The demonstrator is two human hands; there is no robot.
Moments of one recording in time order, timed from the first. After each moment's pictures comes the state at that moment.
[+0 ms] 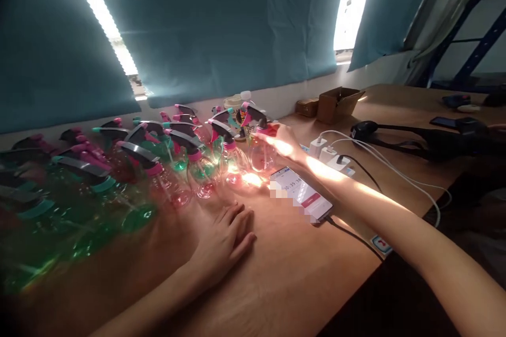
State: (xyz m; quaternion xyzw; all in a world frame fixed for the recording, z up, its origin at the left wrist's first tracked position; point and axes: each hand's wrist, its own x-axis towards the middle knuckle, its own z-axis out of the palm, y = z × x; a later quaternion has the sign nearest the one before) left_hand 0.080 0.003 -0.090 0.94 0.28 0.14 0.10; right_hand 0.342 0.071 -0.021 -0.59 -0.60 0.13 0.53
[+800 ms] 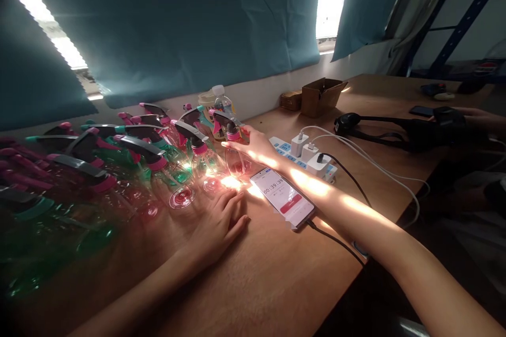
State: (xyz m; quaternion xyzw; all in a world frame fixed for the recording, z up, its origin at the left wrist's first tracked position) left_hand 0.135 0.035 -0.089 0.95 0.26 0.16 0.12; right_hand 0.344 0.078 -0.033 -0.63 -0.58 0.16 0.49
